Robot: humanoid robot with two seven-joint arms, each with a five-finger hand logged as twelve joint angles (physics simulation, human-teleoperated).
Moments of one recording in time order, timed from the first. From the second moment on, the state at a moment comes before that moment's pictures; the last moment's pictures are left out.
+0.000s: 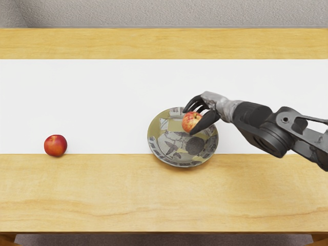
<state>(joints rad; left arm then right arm) -0.05 0.00 -0.03 -0.27 0.03 -0.03 0.06 0.93 -0.52 0.39 1.58 -0.75 -0.24 -0.61</state>
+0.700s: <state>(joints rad) -0.05 0.00 -0.03 -0.27 0.03 -0.03 0.06 0.54 -0.59 1.08 1.55 -0.45 0.55 -0.61</state>
